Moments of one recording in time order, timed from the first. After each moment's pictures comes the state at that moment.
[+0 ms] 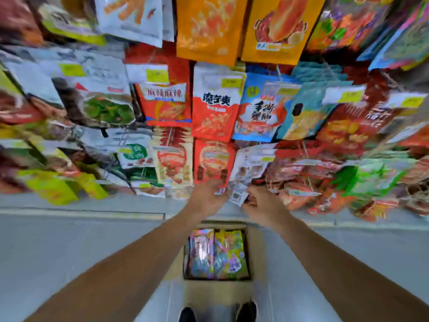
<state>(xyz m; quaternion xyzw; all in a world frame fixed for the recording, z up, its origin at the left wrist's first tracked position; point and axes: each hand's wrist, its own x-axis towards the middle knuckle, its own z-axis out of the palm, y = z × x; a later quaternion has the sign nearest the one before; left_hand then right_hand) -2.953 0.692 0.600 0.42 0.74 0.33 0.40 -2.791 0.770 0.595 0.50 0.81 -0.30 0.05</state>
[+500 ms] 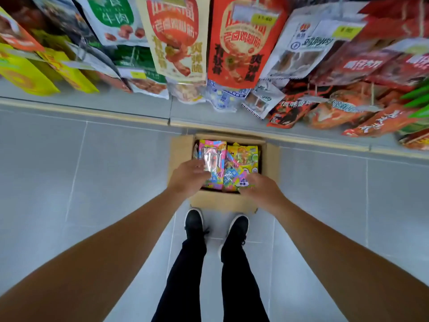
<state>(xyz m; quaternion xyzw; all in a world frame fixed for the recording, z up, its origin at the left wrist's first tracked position) -2.955 0.589 0.359 0.15 0.80 0.25 0.52 -2.771 0.684 0.364 0.54 0.69 -0.43 0.21</state>
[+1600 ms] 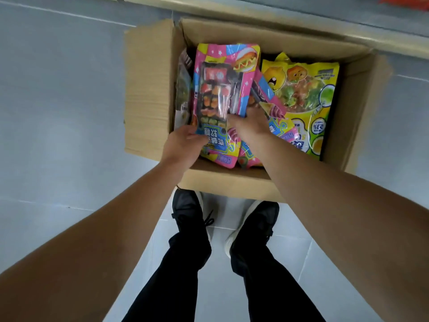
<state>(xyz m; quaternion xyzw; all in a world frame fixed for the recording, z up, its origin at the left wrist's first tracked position) -2.939 0.603 -0.104 0.02 0.81 0.23 0.54 -2.839 0.730 -0.113 0.62 0.55 -0.55 0.11</state>
